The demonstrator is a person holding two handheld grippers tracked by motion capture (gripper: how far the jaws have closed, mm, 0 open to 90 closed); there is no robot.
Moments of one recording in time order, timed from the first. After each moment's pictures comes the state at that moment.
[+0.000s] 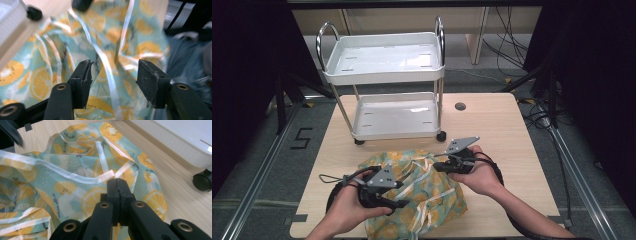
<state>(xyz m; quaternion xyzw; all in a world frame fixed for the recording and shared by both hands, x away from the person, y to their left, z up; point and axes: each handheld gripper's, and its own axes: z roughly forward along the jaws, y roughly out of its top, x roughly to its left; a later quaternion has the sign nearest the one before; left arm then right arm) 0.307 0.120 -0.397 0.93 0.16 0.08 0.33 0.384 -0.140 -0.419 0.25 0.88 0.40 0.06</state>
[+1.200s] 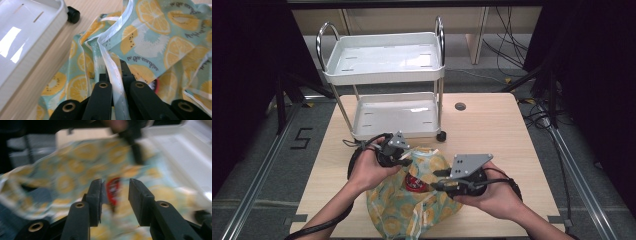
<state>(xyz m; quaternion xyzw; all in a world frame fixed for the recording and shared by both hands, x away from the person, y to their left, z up) 0.392 0.103 -0.384 0.91 0.24 0.11 0.32 0.315 -0.142 -0.369 0.10 0.89 0.43 0.10</state>
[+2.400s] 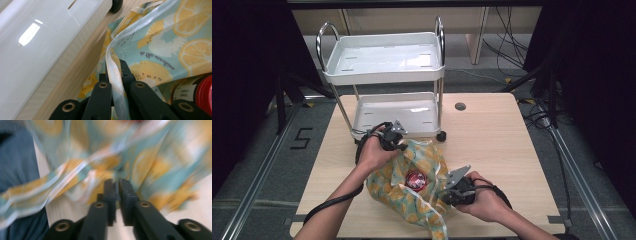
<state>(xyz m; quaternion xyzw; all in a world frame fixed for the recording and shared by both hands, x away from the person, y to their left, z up) 0.460 0.113 -0.429 0.90 0.27 0.14 0.30 0.337 -0.147 -0.455 0.18 0.94 0.29 0.04</state>
